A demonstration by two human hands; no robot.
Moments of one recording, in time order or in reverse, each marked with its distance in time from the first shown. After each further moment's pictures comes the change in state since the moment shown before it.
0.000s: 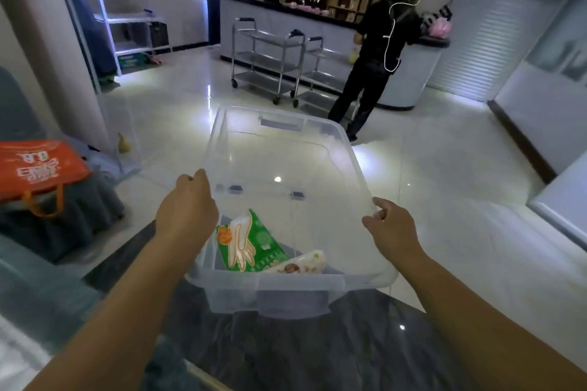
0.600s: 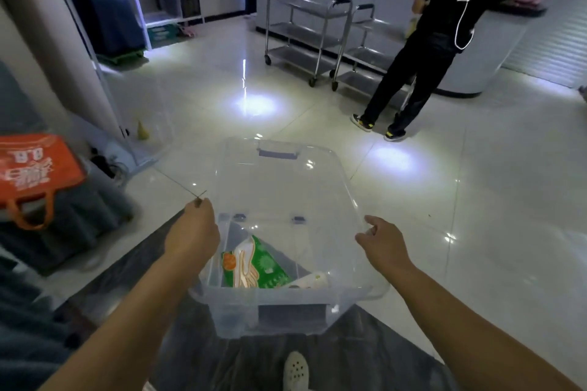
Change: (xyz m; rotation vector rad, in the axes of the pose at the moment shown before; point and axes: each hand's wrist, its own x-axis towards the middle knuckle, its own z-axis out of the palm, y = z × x) left_hand 0.307 0.000 0.193 0.094 -0.195 -0.225; right_hand 0.345 0.034 0.173 -0.020 -0.275 0.047
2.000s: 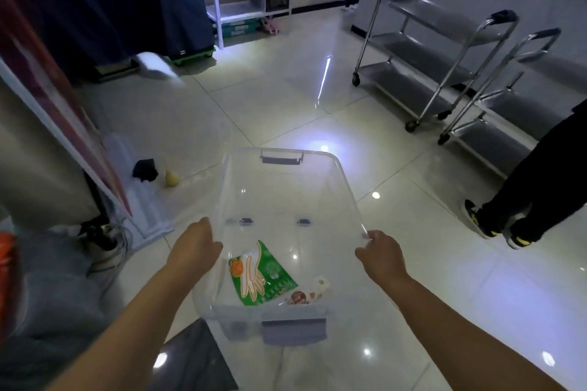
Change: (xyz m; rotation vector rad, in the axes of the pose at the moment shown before) left_hand 0.910 0.039 -0.011 -0.263 -0.063 -0.324; right_hand 0.912 -0.343 0.260 -0.179 -0.255 -0.073
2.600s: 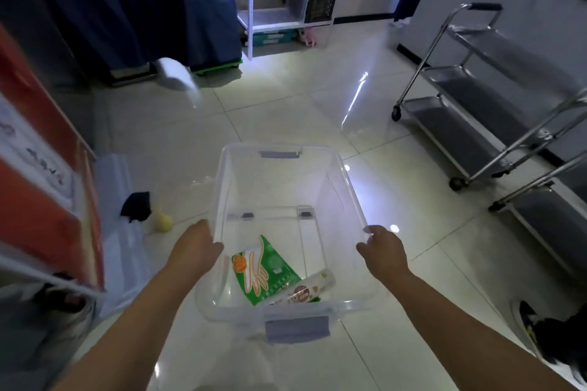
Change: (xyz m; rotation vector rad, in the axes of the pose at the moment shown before) left_hand 0.418 0.089 -0.067 -0.054 0.031 -0.138; right_hand 0.424 -0.232 0.025 -0.065 -0.083 -0.162
